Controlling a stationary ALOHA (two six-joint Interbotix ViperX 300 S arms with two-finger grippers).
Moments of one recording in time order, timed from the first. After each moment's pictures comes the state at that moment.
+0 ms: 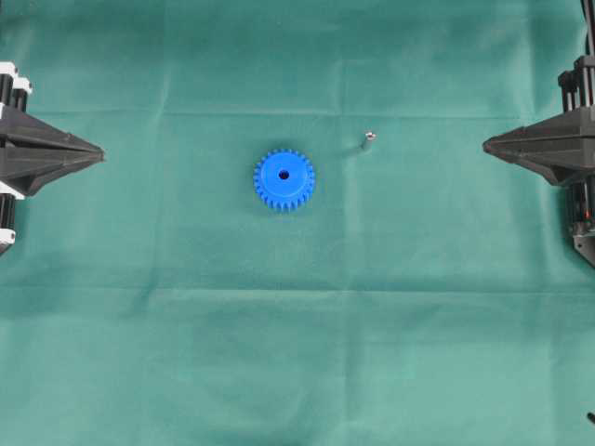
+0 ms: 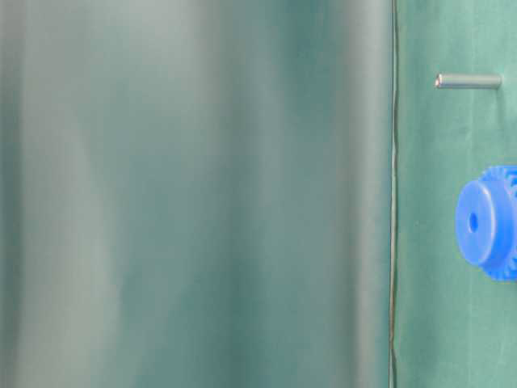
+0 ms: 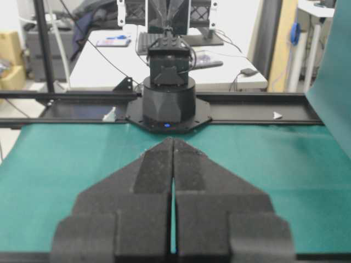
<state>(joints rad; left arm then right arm) 0.00 -0.97 1.18 0.00 -0.29 0.00 0.00 -0.96 1.17 0.00 -0.30 -0.01</state>
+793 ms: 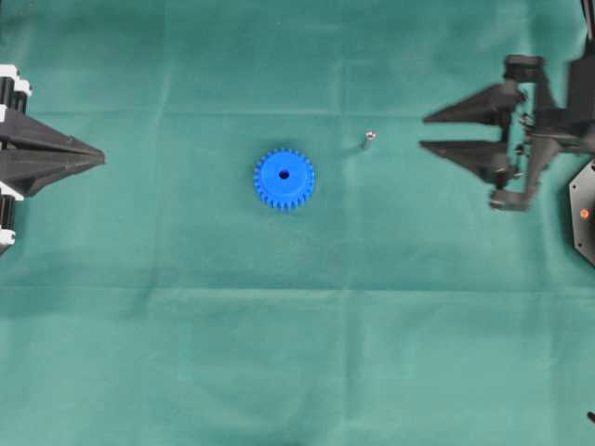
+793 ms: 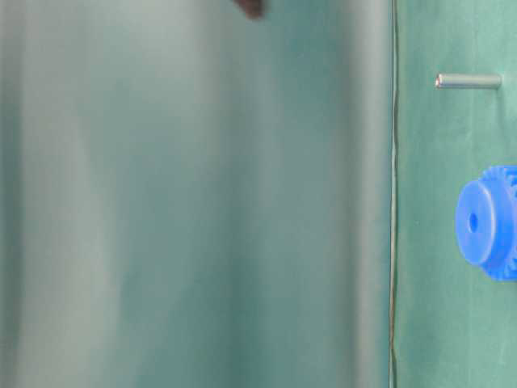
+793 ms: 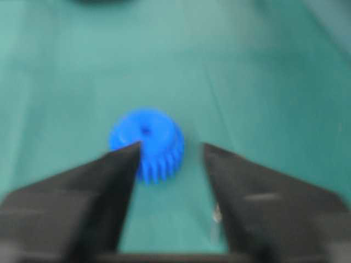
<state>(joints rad) 0.00 -0.98 1.18 0.01 -0.23 -0.01 -0.17 -0.58 1.15 0.00 -0.27 -0.01</state>
